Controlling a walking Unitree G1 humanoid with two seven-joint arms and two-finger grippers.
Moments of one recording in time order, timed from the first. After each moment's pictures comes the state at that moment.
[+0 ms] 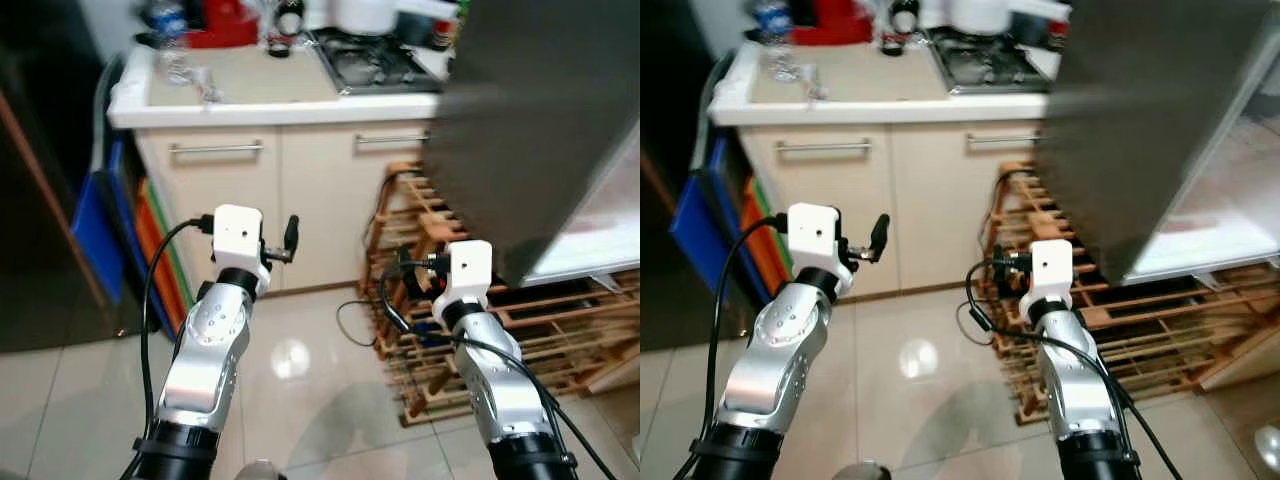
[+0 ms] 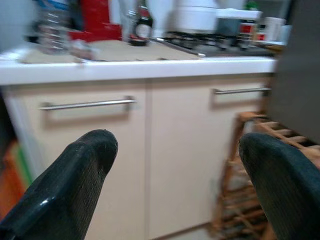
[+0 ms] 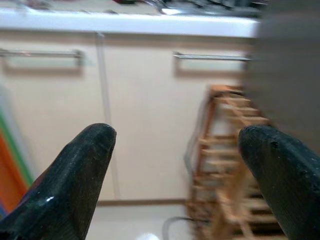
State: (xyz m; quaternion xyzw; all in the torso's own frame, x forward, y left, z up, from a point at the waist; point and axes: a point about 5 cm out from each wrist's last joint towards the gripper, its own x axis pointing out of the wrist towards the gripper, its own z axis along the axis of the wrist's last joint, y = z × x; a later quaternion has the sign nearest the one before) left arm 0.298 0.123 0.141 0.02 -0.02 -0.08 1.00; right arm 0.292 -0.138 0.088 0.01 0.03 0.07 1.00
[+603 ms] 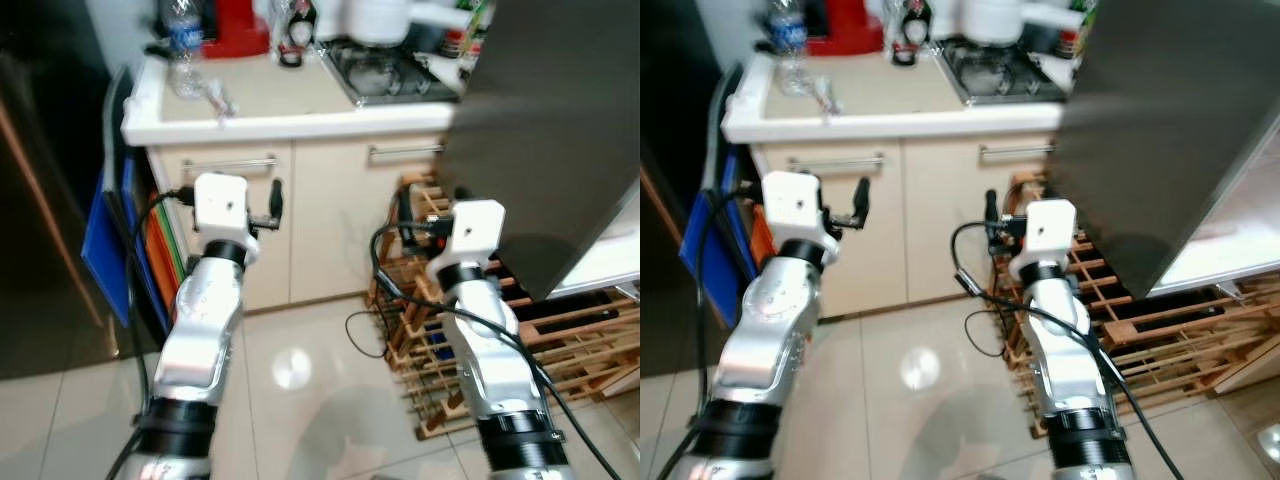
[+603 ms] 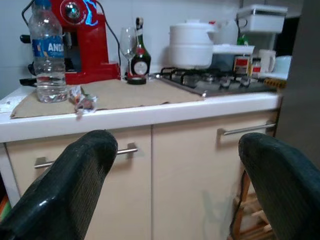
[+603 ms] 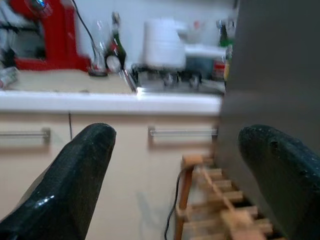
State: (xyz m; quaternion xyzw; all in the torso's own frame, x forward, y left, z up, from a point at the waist) left arm 0.309 0.103 0.166 0.03 -0.08 -0.08 0.99; right arm 0.304 -0.152 0.127 -0.02 -0.08 0.02 1.00
